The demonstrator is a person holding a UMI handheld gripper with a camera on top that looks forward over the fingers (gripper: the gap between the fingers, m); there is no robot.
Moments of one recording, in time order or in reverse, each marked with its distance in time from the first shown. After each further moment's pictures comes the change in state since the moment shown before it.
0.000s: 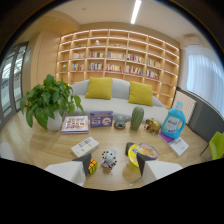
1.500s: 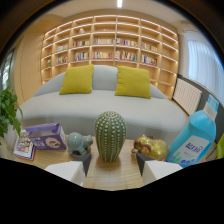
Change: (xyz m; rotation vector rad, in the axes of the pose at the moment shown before) arm 0.190 -0.044 0.366 -0.099 0.010 0.069
